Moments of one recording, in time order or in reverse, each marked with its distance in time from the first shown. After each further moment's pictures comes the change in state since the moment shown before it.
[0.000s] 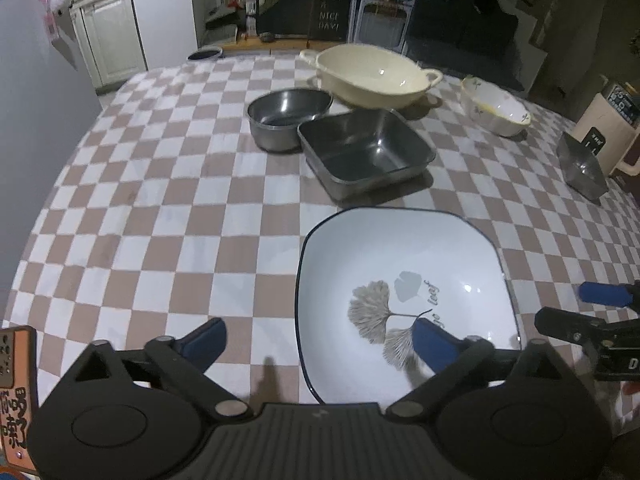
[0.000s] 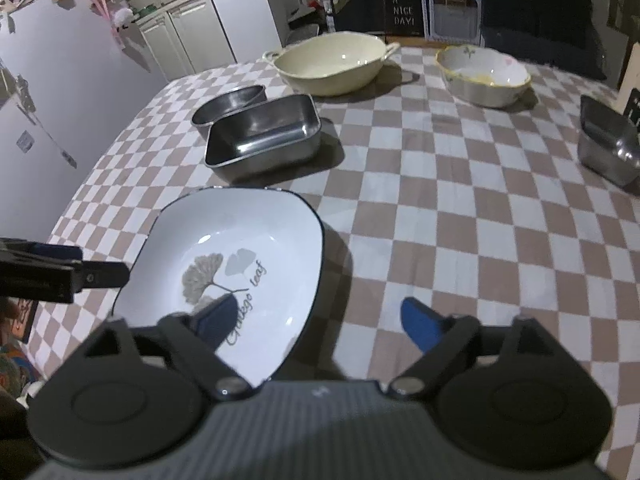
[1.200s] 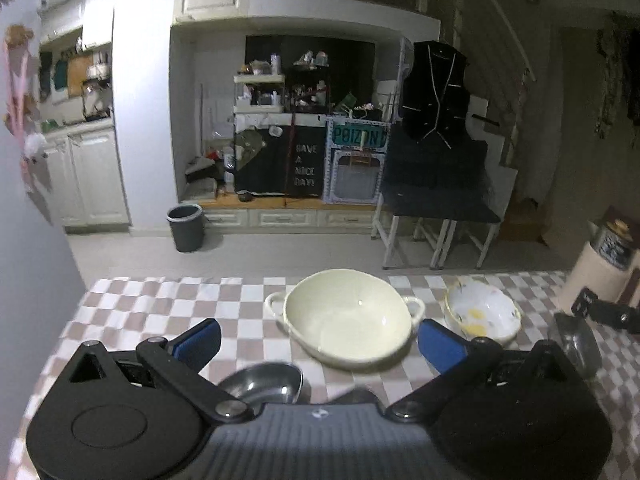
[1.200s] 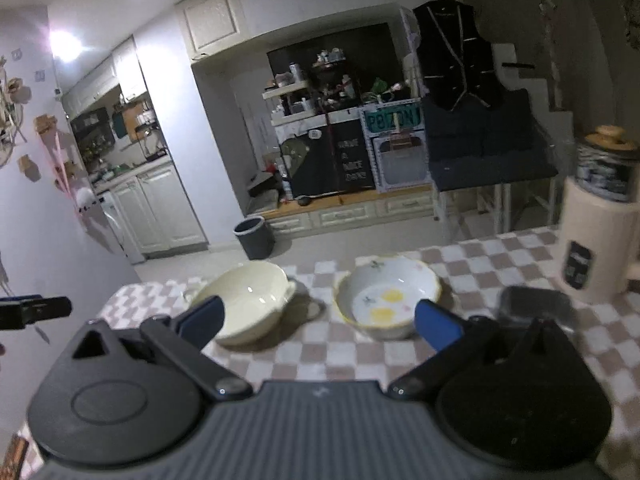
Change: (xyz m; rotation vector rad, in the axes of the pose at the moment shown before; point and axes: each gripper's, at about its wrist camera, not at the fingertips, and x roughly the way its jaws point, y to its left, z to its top) left arm 0.013 -0.025 0.190 0.040 -0.441 -0.068; right arm -0.030 -0.132 0.145 0.133 -0.485 -0.008
